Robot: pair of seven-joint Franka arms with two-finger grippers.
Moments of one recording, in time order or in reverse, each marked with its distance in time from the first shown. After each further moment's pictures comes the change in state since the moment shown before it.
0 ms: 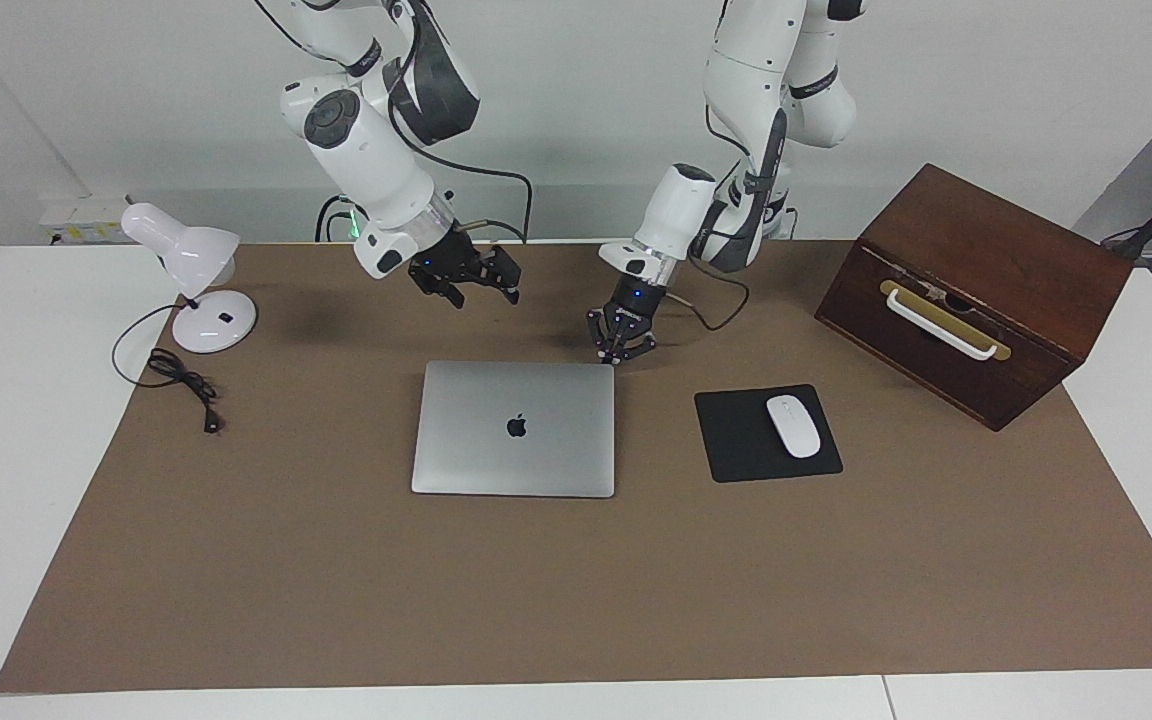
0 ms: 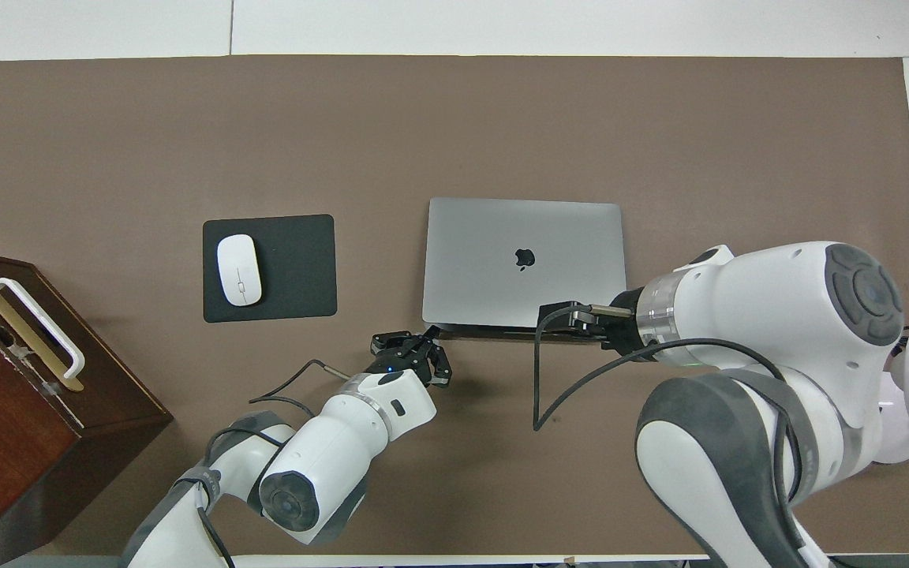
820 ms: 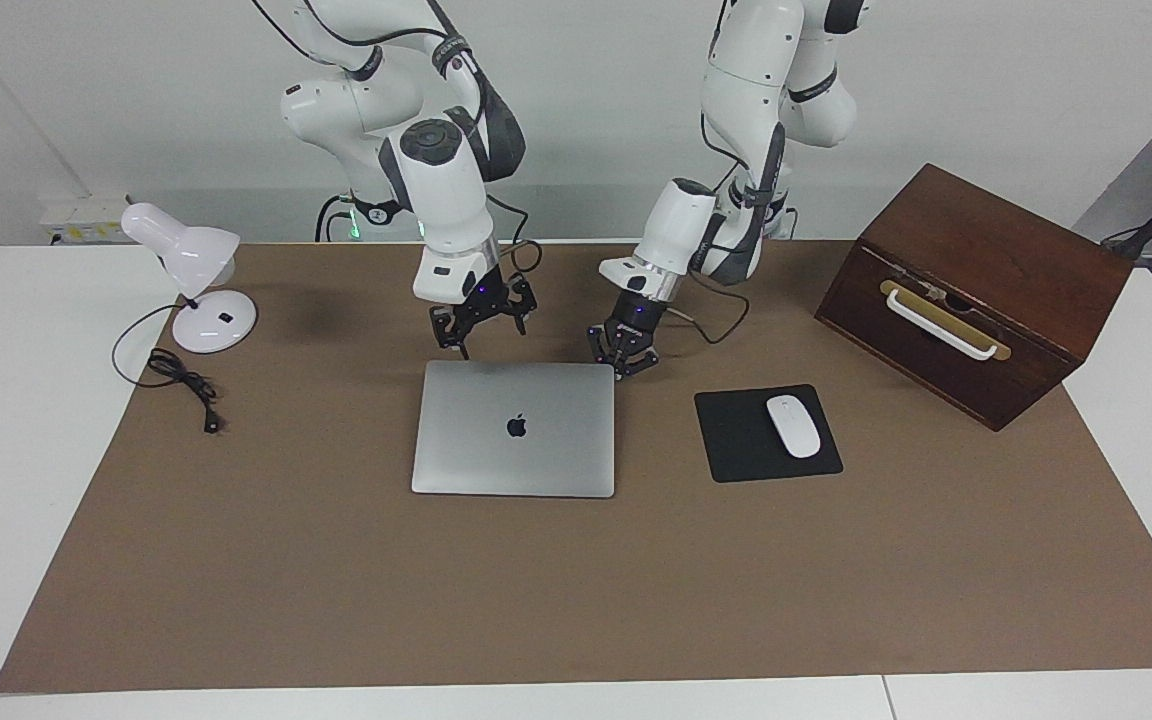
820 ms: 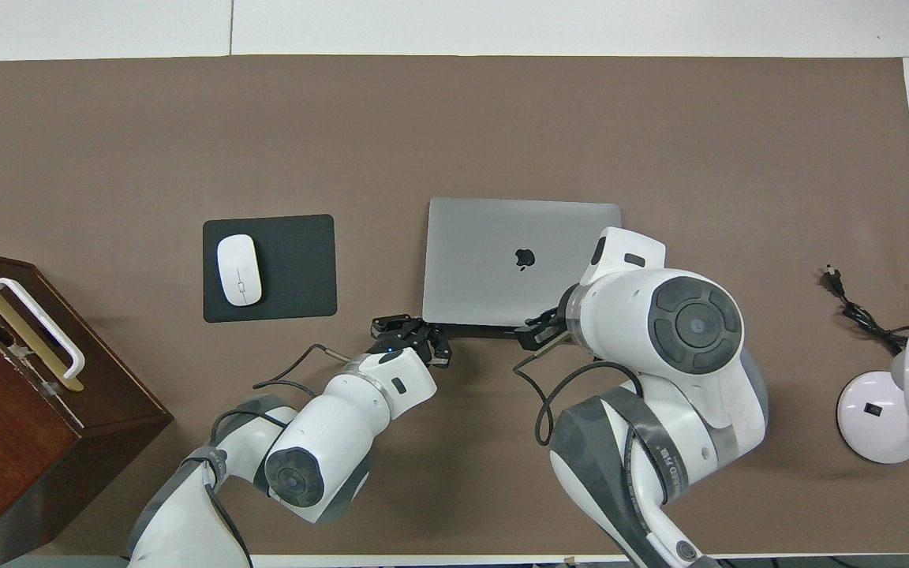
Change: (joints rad) left arm 0.021 0.054 0.007 0.058 -0.001 0.002 0.000; right arm 0.099 0.129 -0.001 -0.007 -0.382 0.217 -0.325
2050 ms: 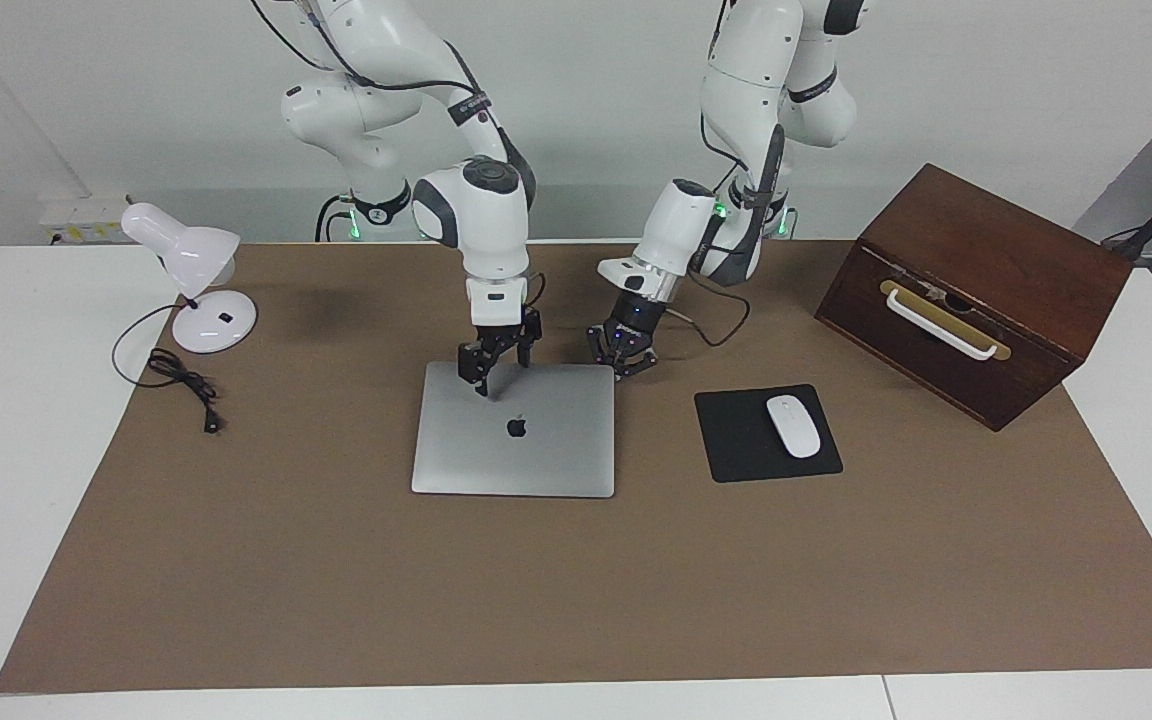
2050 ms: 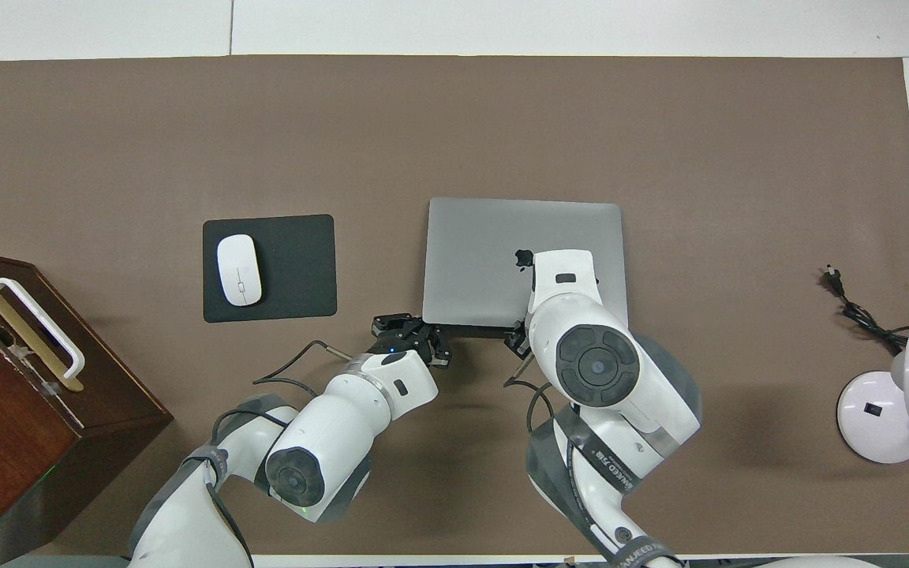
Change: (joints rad) left arm 0.000 0.004 -0.001 0.002 0.000 0.005 0.056; right arm 0.057 0.115 -0.004 -0.043 -0.310 0.190 -0.038
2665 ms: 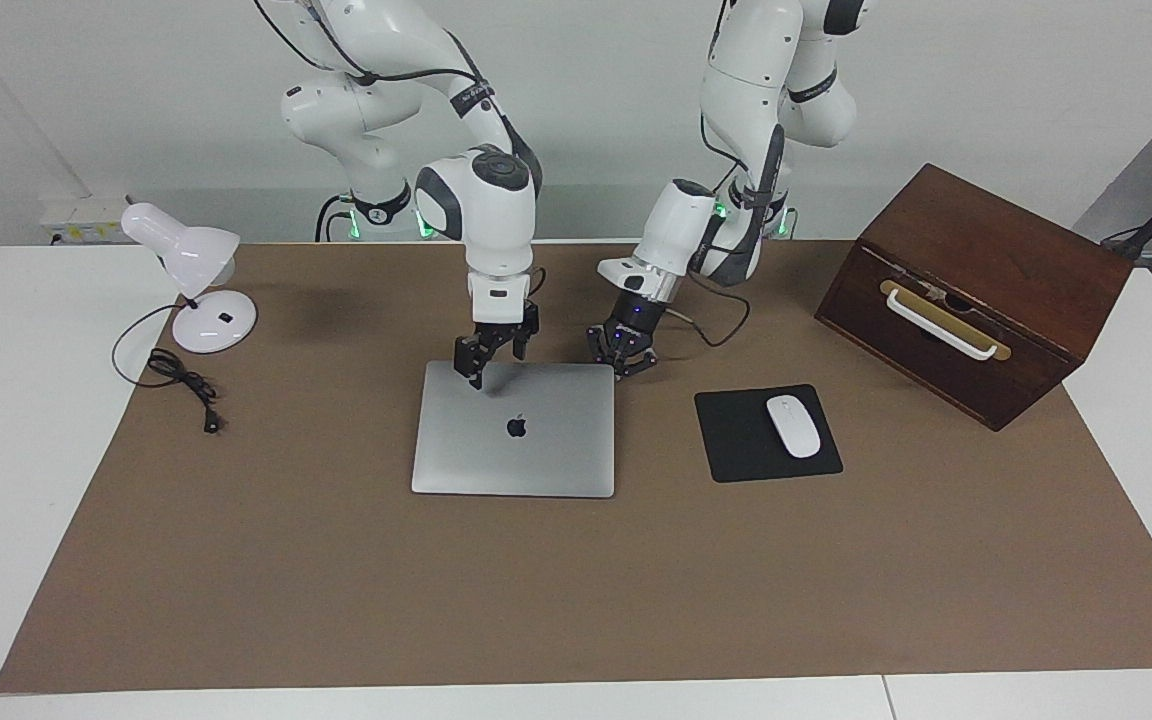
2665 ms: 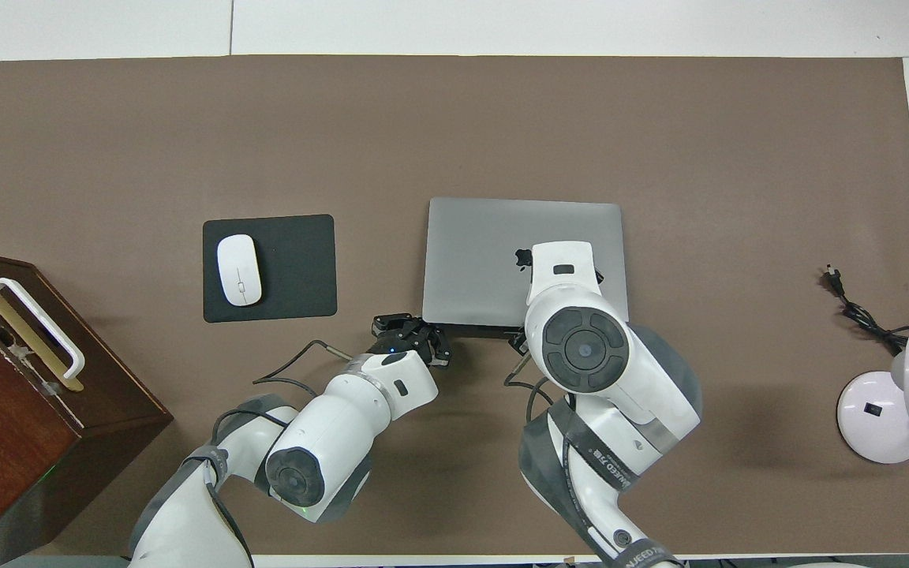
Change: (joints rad) left arm 0.000 0.000 0.000 0.000 0.000 0.001 0.004; right arm 0.004 -0.005 0.005 0.063 0.000 -0.153 0.000
